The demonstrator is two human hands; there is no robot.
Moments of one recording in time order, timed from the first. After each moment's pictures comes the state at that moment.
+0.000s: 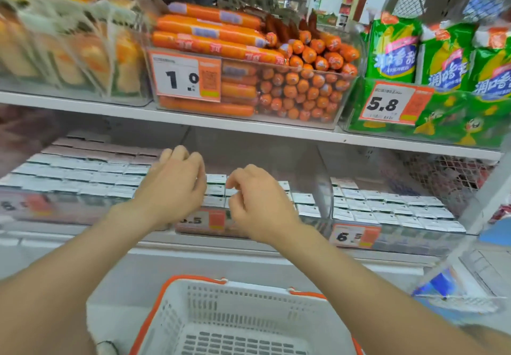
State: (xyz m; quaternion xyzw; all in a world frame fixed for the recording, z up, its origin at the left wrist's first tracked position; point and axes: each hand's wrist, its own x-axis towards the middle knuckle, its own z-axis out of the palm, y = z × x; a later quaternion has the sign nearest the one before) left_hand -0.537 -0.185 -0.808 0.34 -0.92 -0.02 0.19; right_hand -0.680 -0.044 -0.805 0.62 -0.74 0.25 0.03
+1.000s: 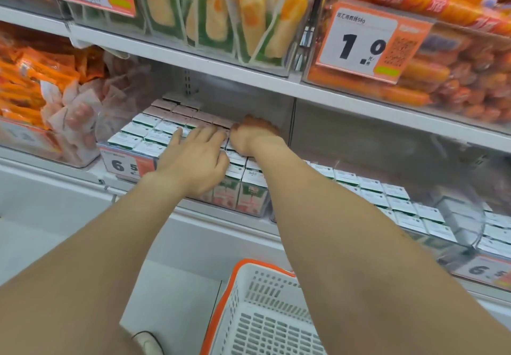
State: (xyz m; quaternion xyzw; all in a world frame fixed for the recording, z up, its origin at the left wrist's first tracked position) left_hand -0.424 -0.323 -0.866 0.41 -0.91 -0.05 0.10; right_hand -0.582 -0.322 -0.823 0.52 -0.85 0.05 -0.09
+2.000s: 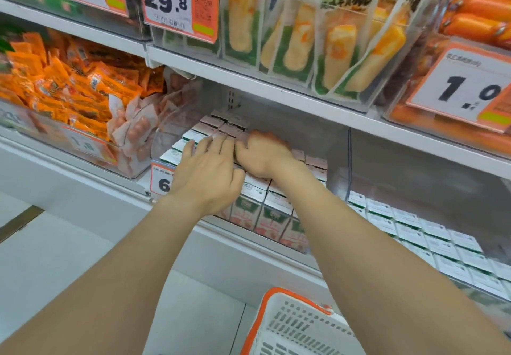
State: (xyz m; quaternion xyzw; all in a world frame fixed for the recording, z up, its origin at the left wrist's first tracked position) left_hand -0.372 -0.350 -0.867 0.47 -0.87 -0.01 0.17; right_hand -0.527 -0.372 -0.840 0.63 -0.77 0.07 -0.06
